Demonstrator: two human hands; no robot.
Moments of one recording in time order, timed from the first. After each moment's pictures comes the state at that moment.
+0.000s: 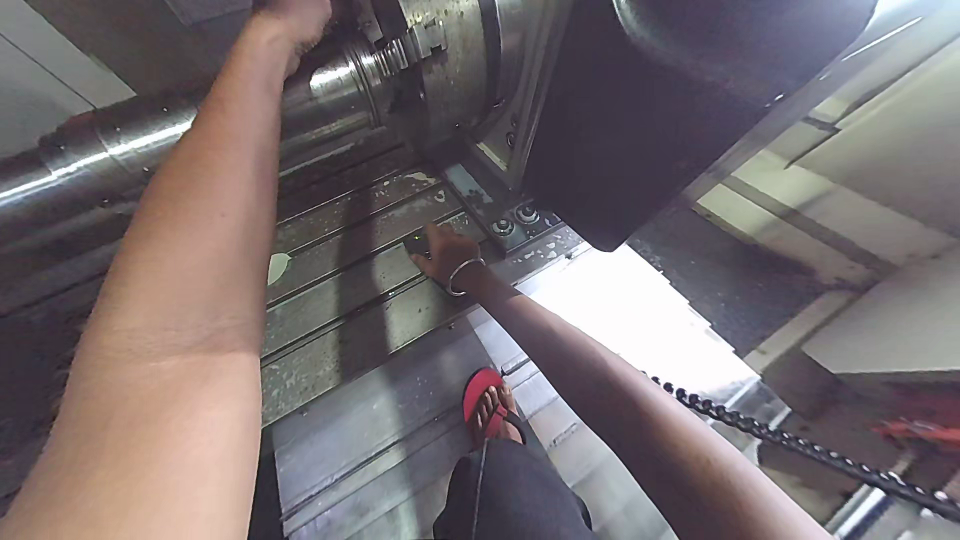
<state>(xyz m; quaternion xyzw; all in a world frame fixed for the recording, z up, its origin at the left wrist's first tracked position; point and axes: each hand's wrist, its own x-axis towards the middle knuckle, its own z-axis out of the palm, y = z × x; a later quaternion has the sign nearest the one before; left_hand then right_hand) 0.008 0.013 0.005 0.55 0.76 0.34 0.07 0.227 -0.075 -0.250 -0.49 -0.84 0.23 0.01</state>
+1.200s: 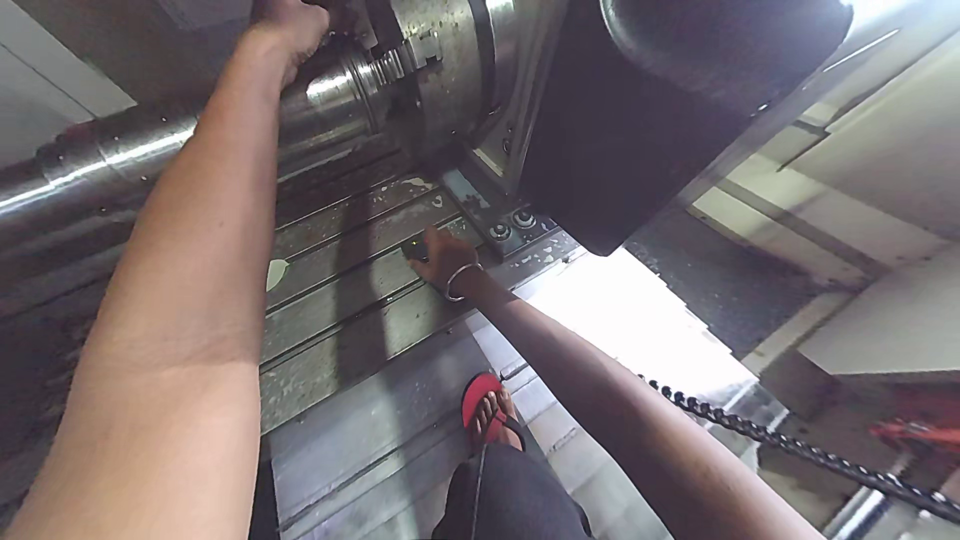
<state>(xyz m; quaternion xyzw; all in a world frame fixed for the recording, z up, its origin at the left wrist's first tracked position) 0.000 0.017 0.004 0.56 0.75 0.35 0.06 0.228 -0.073 -0.247 -0.49 -0.83 0.25 0.01</state>
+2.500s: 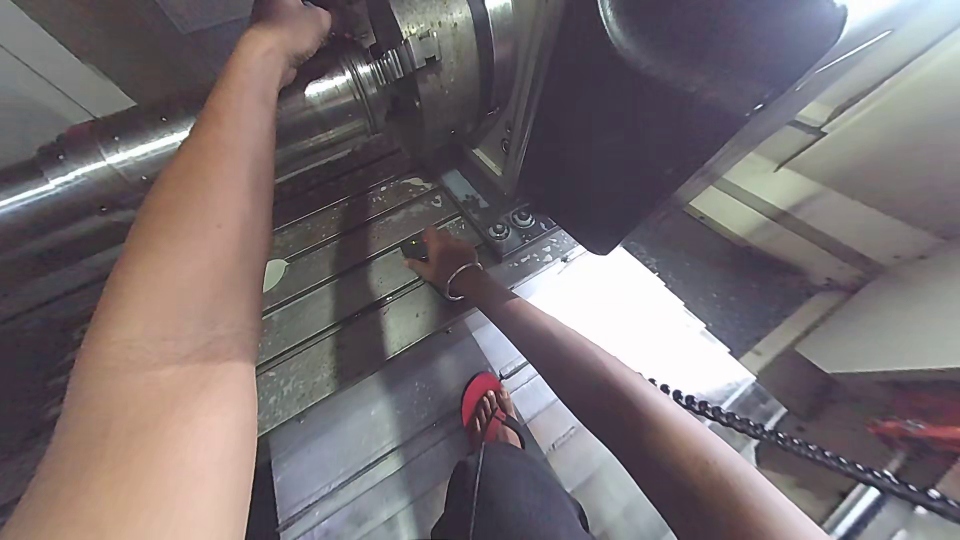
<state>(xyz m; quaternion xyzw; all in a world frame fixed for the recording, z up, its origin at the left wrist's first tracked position) -0.005 0.018 0.001 0.59 0.72 0.36 0.08 0.229 -0.073 -0.249 -0.49 -0.83 0.25 0.02</state>
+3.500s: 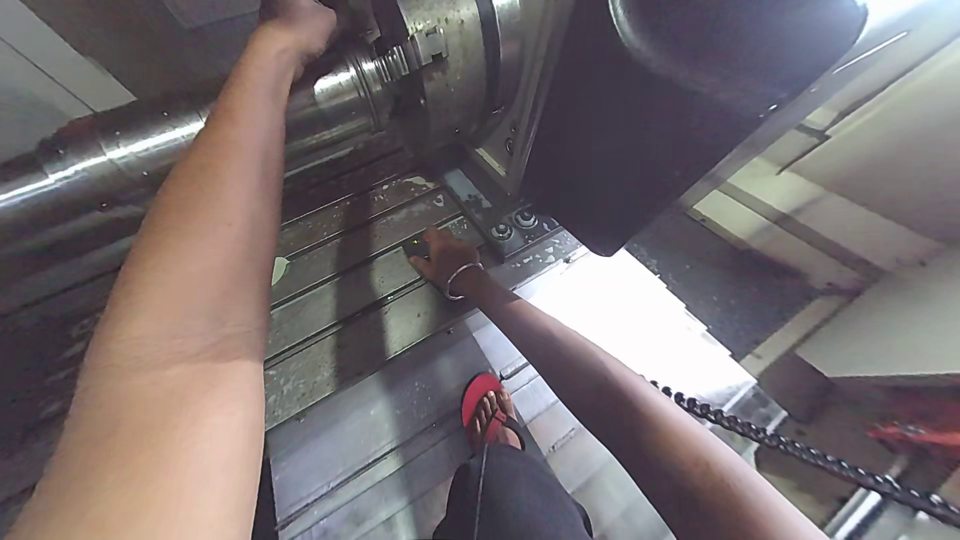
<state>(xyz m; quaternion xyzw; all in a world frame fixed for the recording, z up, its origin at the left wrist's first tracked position) 0.000 0.020 0.000 0.58 0.75 0.32 0.03 0.226 -0.076 -0.245 -0.50 -0.83 0.25 0.00</state>
